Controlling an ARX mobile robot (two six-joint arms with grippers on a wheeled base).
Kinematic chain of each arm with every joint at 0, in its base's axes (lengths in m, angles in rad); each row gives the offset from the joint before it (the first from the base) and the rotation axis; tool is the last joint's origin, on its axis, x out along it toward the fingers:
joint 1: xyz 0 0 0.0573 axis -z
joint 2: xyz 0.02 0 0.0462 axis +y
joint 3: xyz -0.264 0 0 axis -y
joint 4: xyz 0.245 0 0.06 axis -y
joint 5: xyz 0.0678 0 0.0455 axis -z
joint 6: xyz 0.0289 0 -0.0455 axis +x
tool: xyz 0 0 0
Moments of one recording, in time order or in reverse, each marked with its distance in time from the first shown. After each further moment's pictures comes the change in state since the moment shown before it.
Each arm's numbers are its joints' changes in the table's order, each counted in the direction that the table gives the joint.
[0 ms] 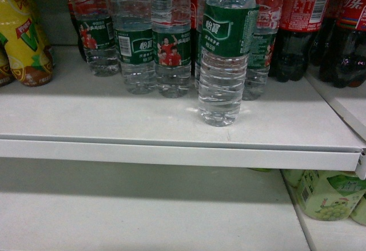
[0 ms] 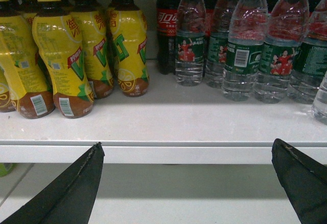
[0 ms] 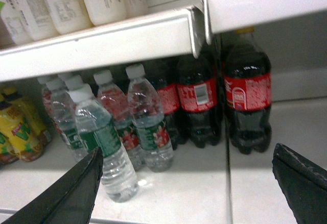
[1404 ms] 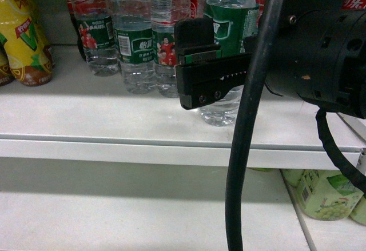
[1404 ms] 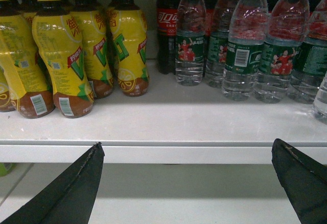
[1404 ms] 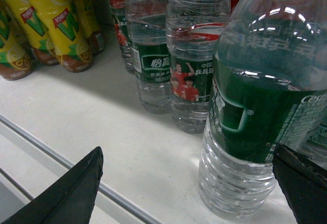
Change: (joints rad) left arm 0.000 0.000 0.000 0.000 0.000 0.000; right arm -0.647 1.080 0.470 0.352 0.296 -0.203
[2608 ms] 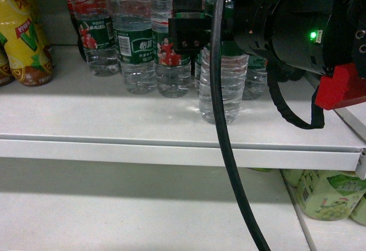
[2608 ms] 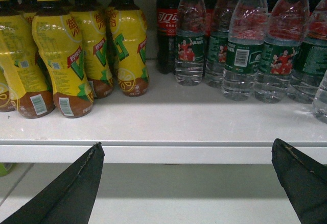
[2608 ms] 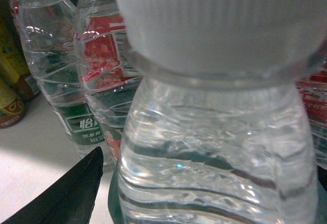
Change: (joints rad) left arm 0.000 0.000 0.000 0.000 0.000 0.000; right arm 0.026 0.215 0.274 -0.027 0.179 0.065
